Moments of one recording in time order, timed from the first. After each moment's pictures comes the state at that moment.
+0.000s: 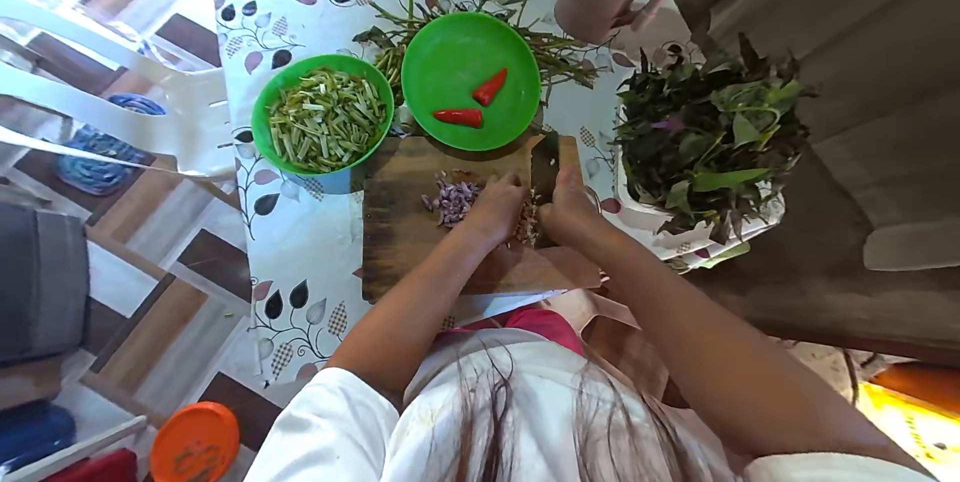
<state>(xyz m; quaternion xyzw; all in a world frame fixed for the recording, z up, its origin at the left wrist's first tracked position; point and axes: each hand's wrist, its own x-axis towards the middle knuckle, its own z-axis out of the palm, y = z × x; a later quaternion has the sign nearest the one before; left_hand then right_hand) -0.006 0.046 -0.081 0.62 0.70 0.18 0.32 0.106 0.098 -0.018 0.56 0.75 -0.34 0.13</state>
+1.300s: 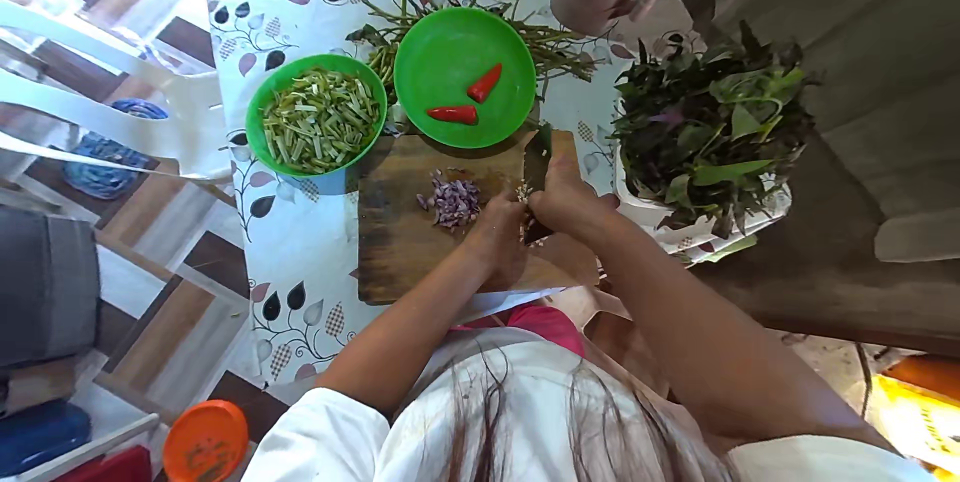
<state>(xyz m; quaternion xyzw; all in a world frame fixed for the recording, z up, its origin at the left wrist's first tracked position) 0.019 0.018 -0.084 0.58 0.68 0.30 0.33 0.093 0.100 -0.010 0.58 0.73 -0.35 0.13</state>
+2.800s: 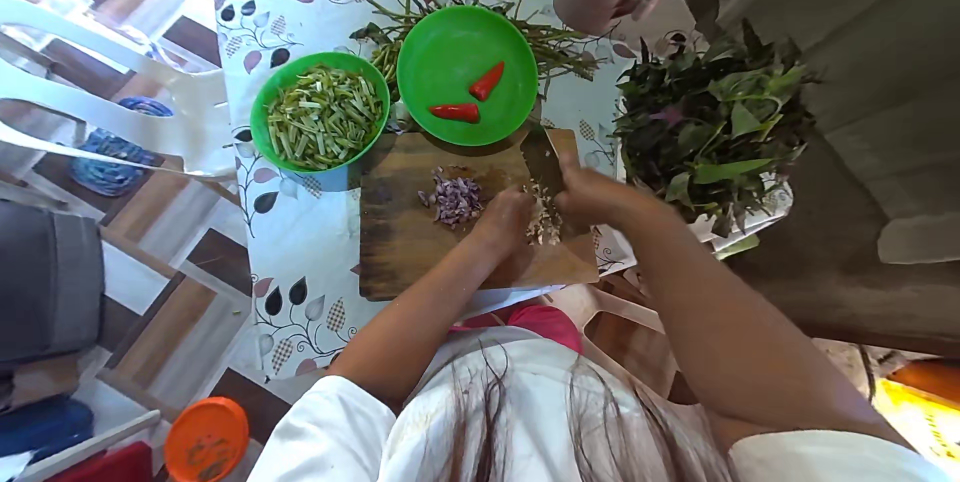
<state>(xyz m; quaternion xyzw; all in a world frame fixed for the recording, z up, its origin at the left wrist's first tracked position) 0.022 0.034 -0.085 0.60 0.70 0.23 0.33 0.131 0.147 -0.033 0.45 0.81 -0.31 0.20</state>
